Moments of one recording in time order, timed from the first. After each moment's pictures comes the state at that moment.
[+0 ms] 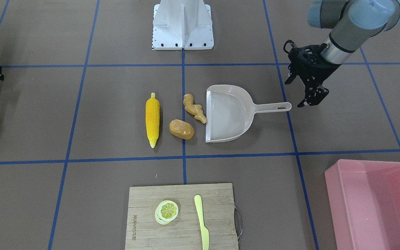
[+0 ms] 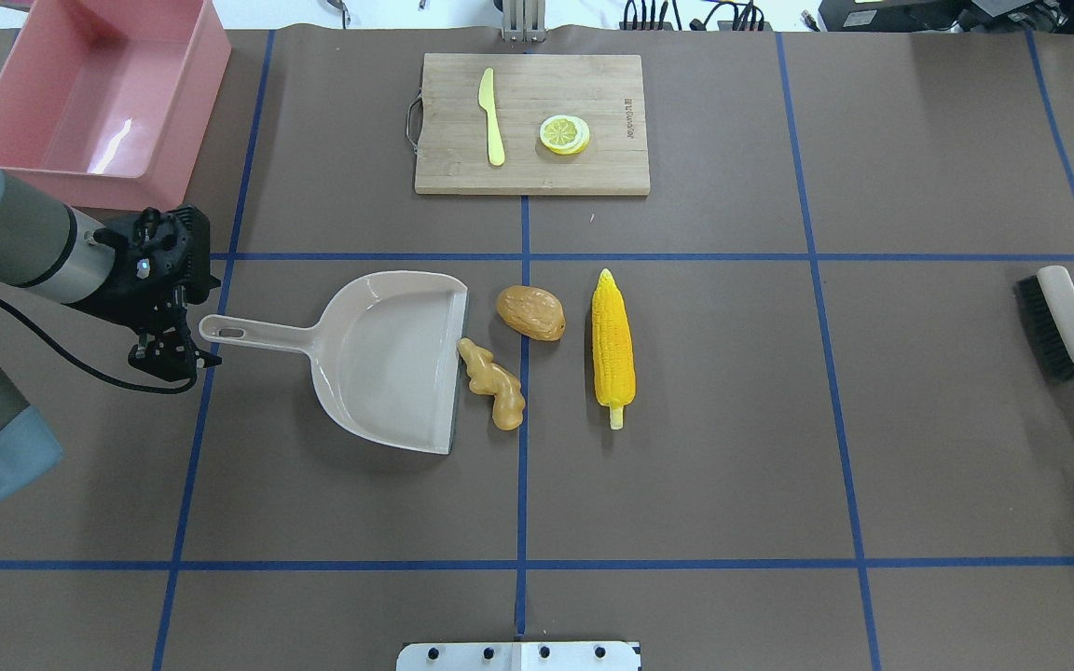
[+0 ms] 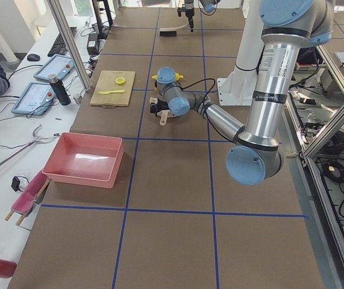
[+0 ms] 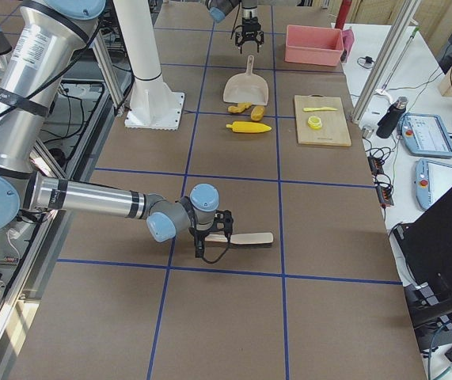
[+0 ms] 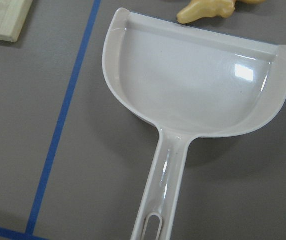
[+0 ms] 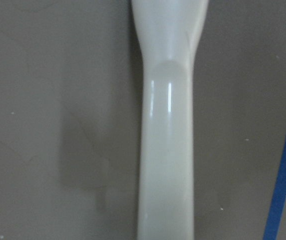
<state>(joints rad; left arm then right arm) -0.80 -1.75 -1.90 -1.92 -2.14 0.37 1.00 -1.97 1.71 -0.95 2.29 0.54</state>
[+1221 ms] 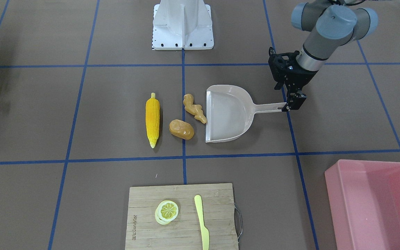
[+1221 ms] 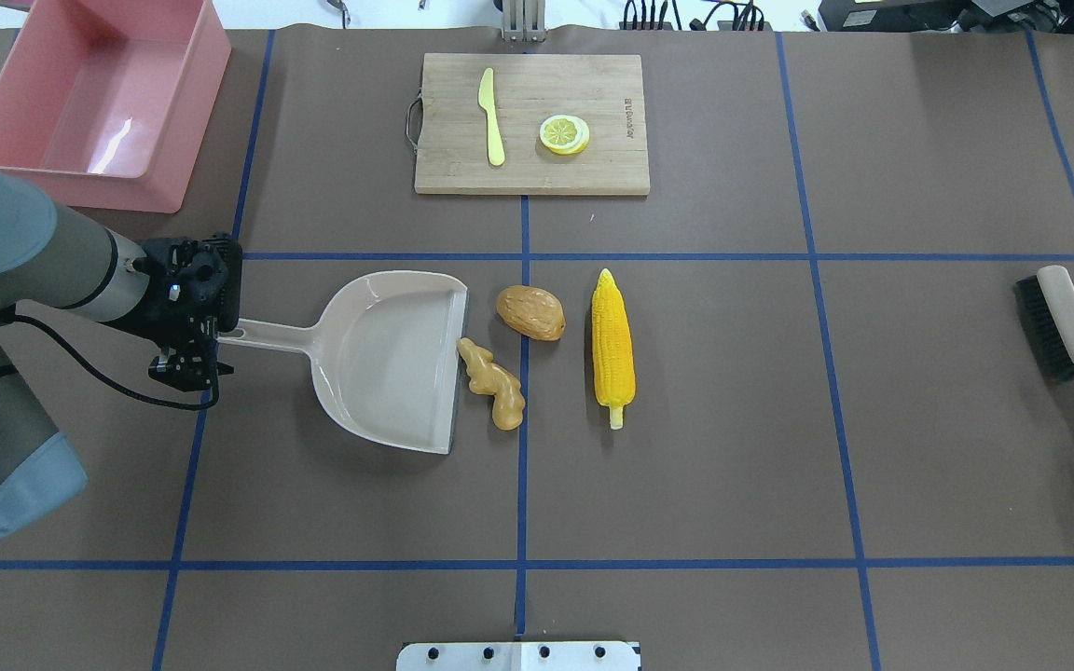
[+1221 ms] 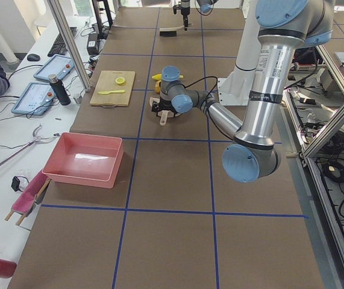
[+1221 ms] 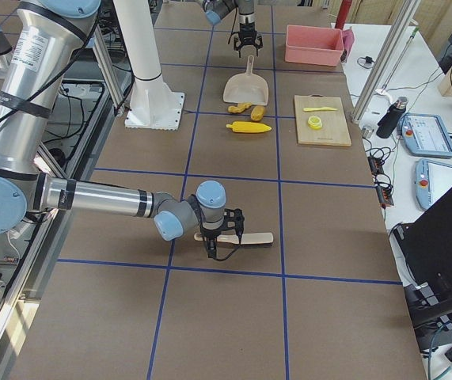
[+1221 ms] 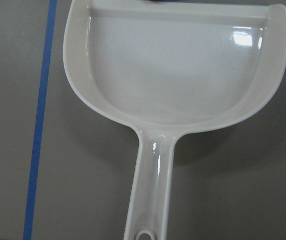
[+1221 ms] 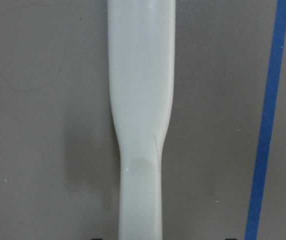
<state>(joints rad) -0.74 -1.77 -1.90 -1.88 -2.03 0.43 1.06 -1.92 1.70 -0.95 2.22 0.53</state>
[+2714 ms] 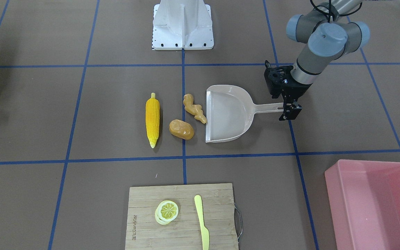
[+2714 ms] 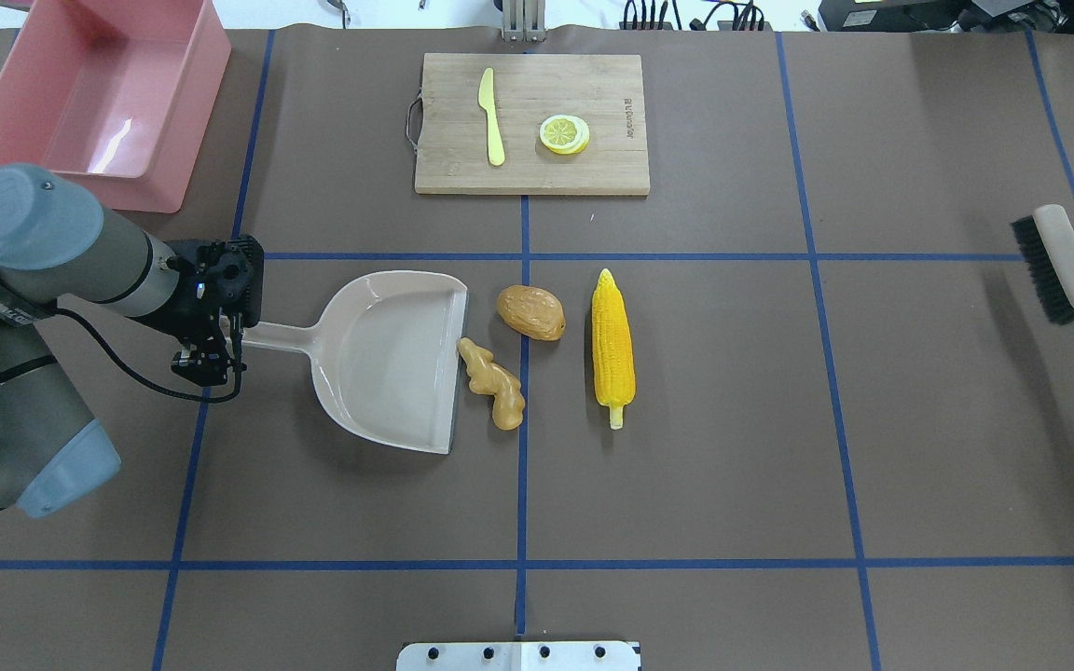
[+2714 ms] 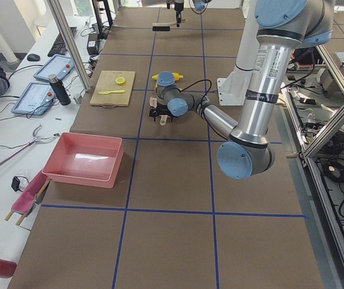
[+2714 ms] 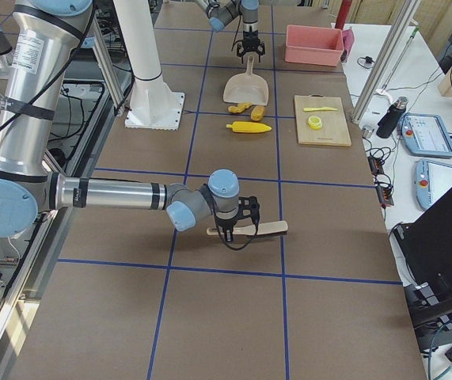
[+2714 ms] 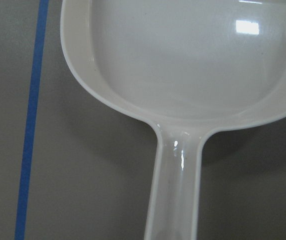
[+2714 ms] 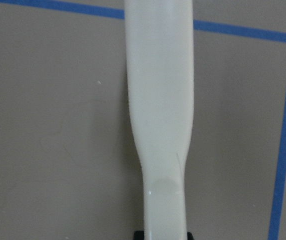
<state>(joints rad) -0.73 -1.82 -1.81 -1.89 -2.03 0.43 1.15 -1.80 1.79 -1.09 2.25 0.46</state>
